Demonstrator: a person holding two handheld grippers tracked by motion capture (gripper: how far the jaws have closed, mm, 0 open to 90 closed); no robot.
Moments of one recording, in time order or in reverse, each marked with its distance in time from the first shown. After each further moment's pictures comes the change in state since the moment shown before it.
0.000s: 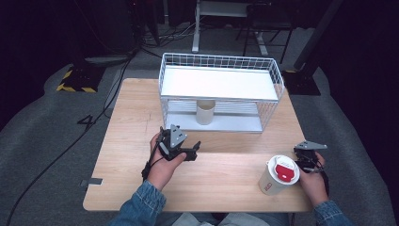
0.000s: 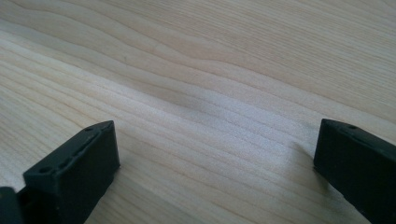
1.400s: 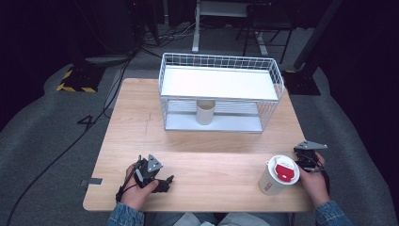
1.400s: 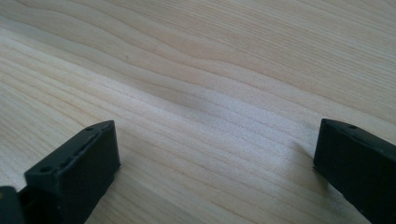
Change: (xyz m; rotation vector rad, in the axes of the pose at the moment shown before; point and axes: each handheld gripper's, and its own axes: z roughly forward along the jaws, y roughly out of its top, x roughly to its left) left arm 0.021 -0.102 -0.038 0.353 -0.041 -0.039; right arm -0.001 0.000 0.000 0.002 0.013 -0.008
